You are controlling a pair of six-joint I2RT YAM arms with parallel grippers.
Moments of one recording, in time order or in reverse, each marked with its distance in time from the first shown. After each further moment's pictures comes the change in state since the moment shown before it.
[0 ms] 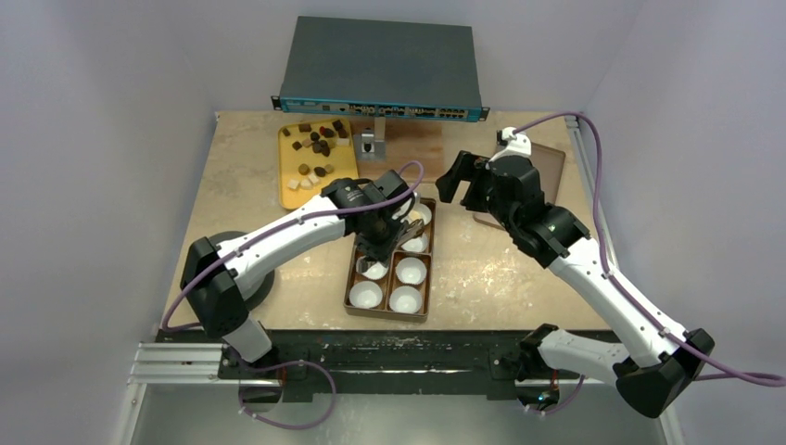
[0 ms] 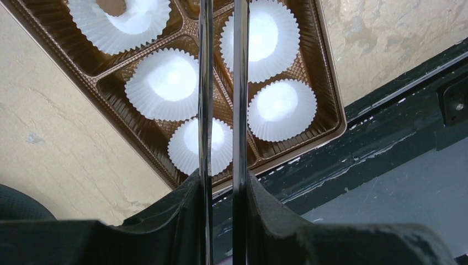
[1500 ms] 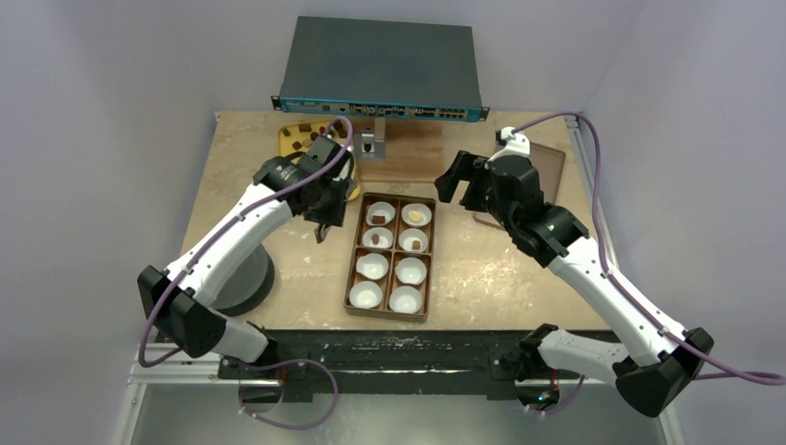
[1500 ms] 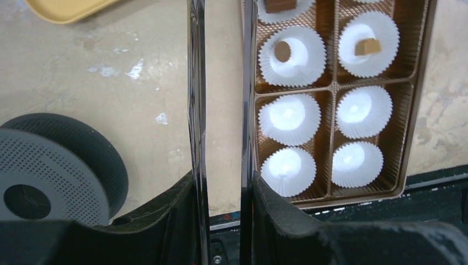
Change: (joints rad) left arm 0.269 -0.171 0.001 -0.041 -0.165 0.015; right arm 0.000 0.003 0.000 0.006 -0.005 -0.002
